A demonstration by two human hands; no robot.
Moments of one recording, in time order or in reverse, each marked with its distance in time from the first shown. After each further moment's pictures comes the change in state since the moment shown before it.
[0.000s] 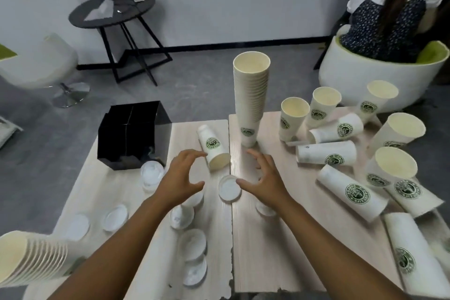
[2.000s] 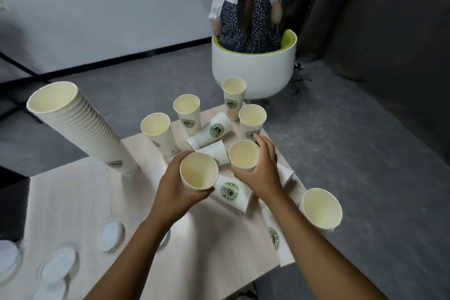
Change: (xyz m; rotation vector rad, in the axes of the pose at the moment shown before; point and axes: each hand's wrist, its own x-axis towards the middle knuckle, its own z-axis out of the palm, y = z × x) left_hand 0.076 0.279 0.176 -0.443 -0.026 0.178; right_hand -0.061 0.117 -0.265 -0.086 0.607 0.189
